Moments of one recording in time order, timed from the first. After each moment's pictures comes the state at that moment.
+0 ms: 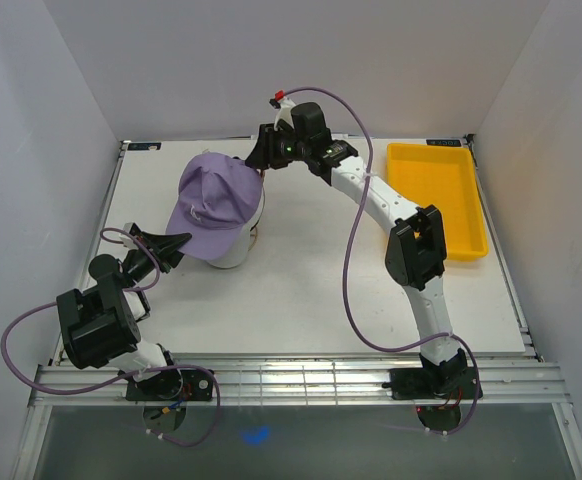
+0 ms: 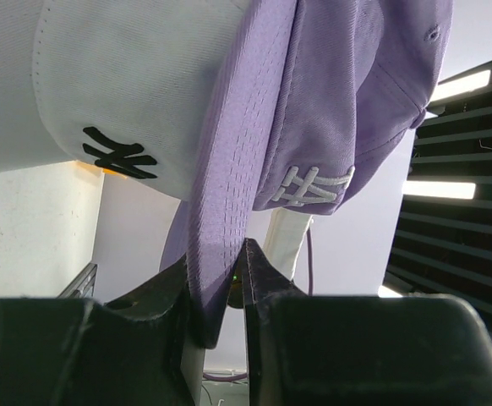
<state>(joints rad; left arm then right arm) 0.47 1.48 0.26 1.36 1.22 -1.94 0.63 2.22 2.15 -0.28 -0.42 0.38</state>
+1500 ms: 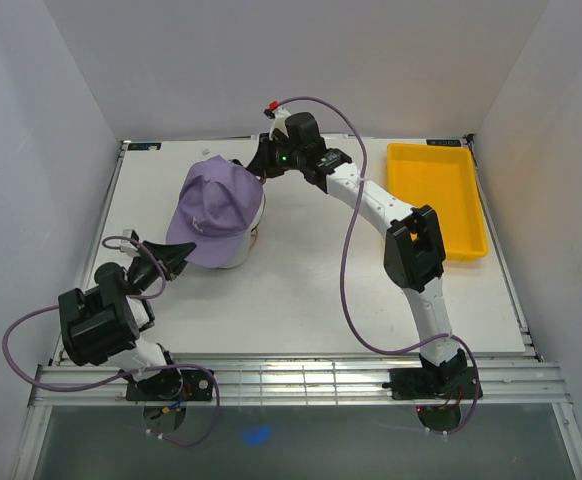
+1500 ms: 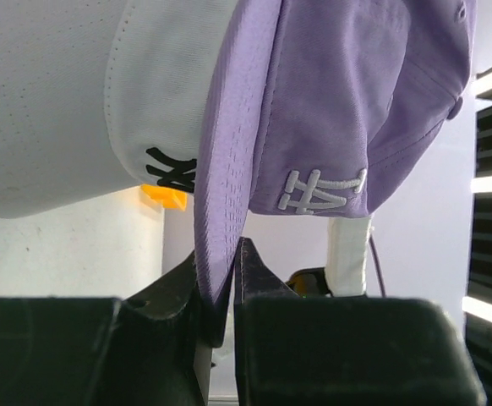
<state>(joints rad) 0.47 1.53 0.17 1.40 1.15 -1.68 0.65 2.22 2.06 -0.23 -0.39 0.36</state>
